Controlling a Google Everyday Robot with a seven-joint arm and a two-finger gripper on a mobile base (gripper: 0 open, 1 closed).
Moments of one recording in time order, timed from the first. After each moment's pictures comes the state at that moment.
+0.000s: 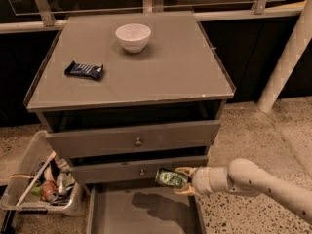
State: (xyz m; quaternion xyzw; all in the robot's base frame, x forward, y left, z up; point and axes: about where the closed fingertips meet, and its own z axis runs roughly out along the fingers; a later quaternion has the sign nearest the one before) arm 0.495 -0.109 0.456 -0.63 0.64 0.19 0.39
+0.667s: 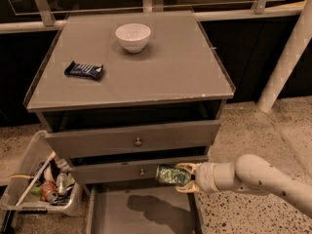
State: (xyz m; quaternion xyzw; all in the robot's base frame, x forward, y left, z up) arm 0.480 -0.108 0.515 -0.67 0.61 0.15 0.40
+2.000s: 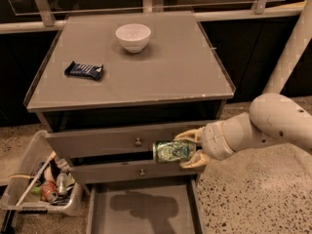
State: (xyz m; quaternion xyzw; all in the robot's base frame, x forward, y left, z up) arm 0.466 -0.098 0.708 -0.75 0.54 0.14 0.35
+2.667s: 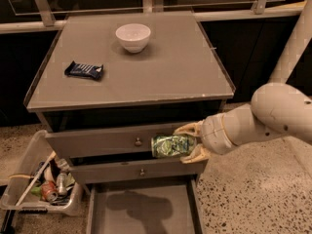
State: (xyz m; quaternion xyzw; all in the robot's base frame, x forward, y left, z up) arm 0.464 -0.095 0.738 -0.76 0.54 0.11 0.34
